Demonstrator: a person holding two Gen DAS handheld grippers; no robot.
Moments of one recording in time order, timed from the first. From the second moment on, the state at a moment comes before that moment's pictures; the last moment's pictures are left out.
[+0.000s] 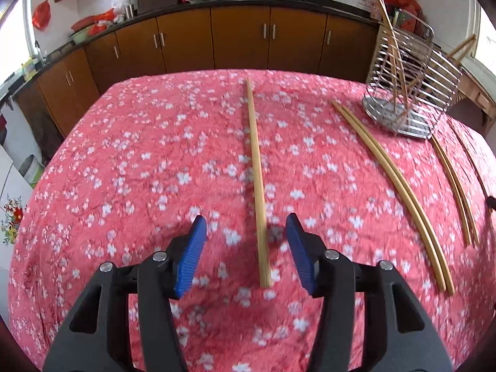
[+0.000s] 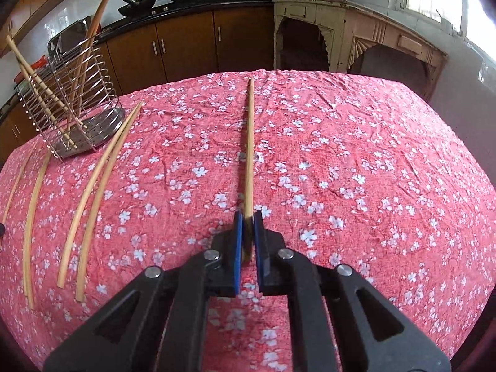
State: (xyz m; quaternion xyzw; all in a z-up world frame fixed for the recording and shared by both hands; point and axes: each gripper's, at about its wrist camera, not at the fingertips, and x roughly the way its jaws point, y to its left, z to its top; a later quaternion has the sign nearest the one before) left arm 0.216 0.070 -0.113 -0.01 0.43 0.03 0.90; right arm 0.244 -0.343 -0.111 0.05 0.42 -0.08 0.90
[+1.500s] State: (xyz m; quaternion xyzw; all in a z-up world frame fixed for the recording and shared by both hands) left arm 0.183 0.060 -0.103 0.01 0.42 0.01 0.91; right arm 0.208 -0.339 -0.086 0.03 0.37 -0.07 0.92
